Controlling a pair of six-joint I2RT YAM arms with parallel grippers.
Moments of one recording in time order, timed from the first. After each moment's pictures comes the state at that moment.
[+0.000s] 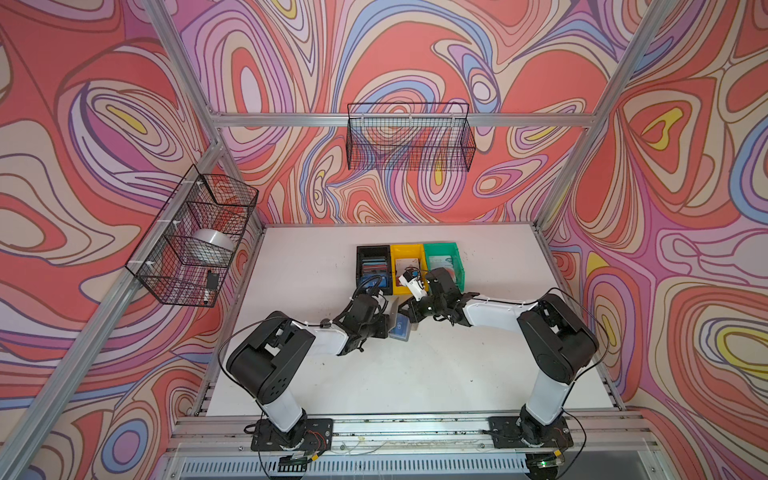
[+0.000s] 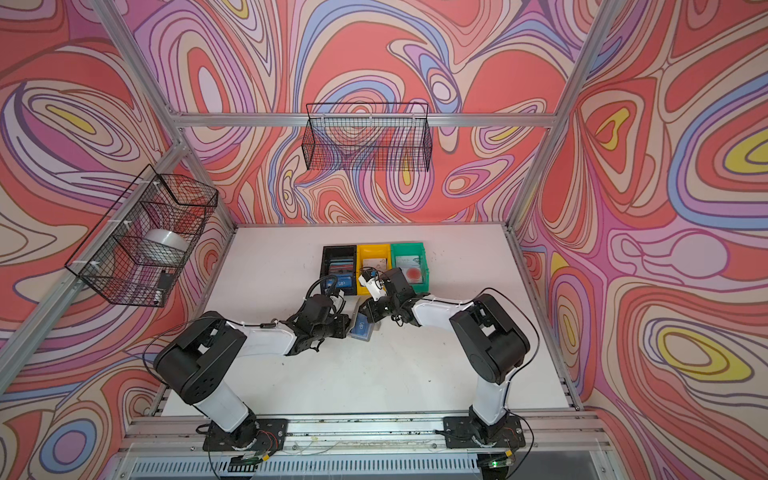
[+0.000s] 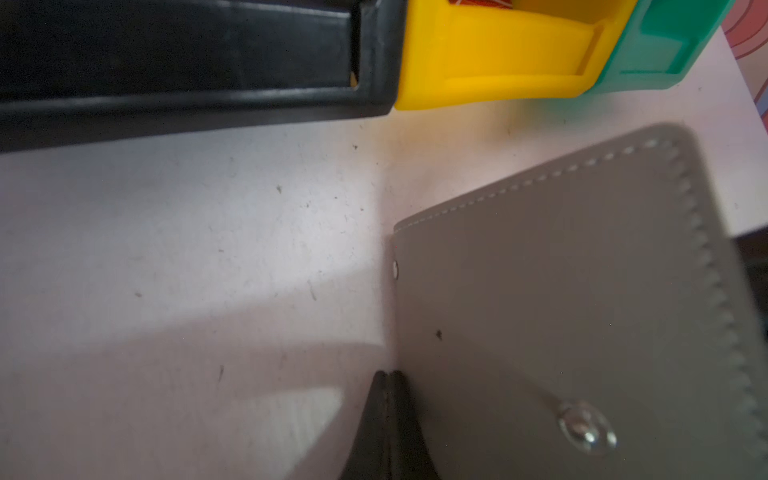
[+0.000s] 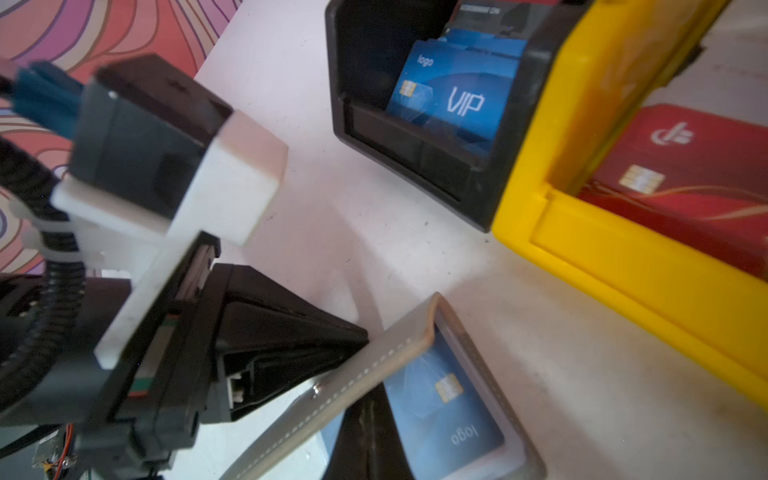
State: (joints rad) left arm -0.61 1.66 0.62 0.26 0.10 -0.50; right arm 0.61 1.82 0.99 0.09 -0.51 0.22
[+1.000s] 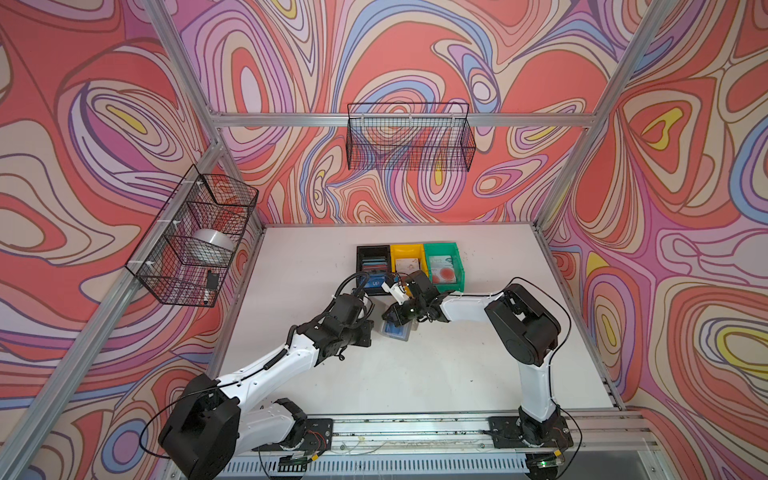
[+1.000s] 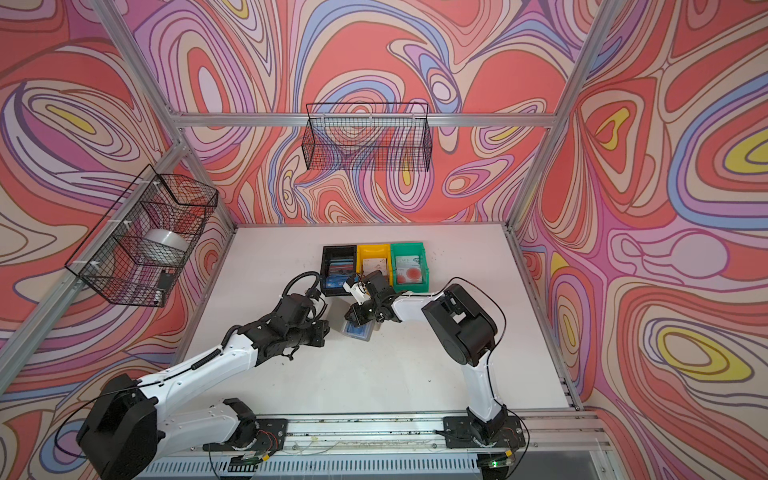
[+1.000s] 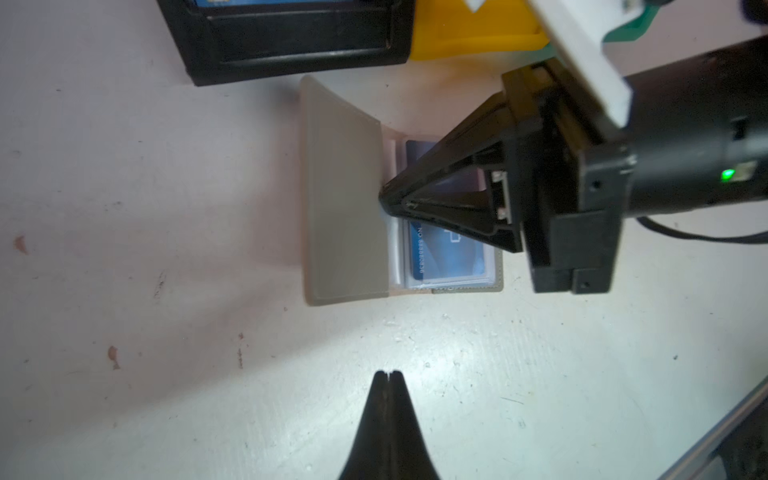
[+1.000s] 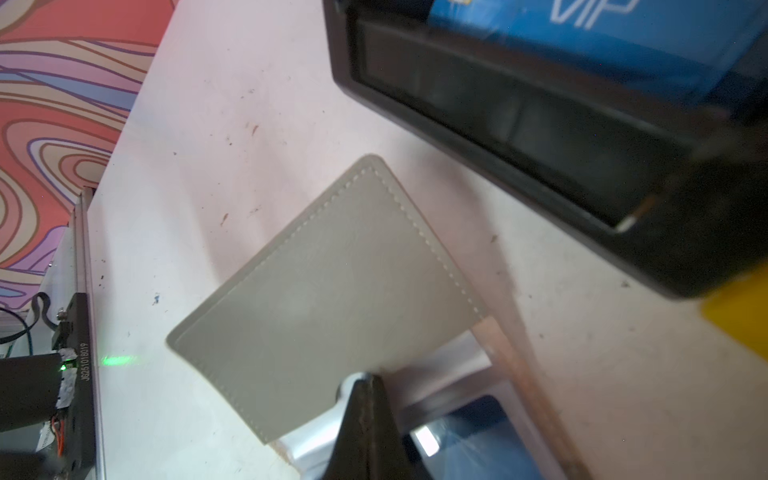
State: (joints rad) left arm -0.59 1.20 0.65 -0.33 0.08 -0.48; right arm 0.67 2.04 1.17 0.03 -0.51 0.25
